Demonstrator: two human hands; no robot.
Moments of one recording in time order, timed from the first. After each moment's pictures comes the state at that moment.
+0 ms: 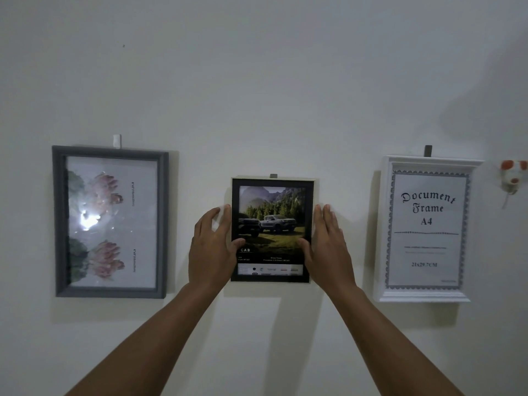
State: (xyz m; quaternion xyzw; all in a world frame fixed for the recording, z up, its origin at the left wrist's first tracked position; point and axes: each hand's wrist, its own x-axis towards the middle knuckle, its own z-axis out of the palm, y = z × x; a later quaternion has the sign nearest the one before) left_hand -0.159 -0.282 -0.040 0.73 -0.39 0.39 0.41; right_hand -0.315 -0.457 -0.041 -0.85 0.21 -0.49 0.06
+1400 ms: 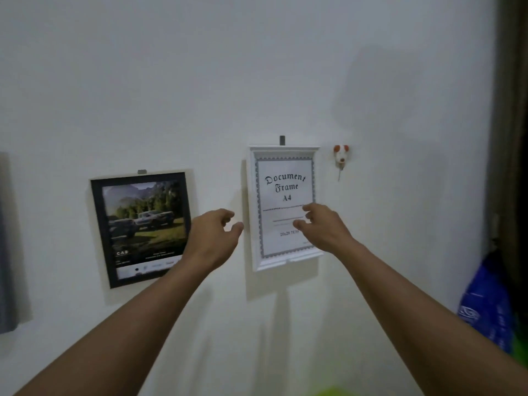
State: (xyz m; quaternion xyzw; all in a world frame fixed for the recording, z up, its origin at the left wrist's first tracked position) left_hand -0.350 -0.378 -0.004 0.68 -0.55 0.16 0.46; right_hand -0.547 -0.520 -0.006 -0.80 0.41 -0.40 0.19
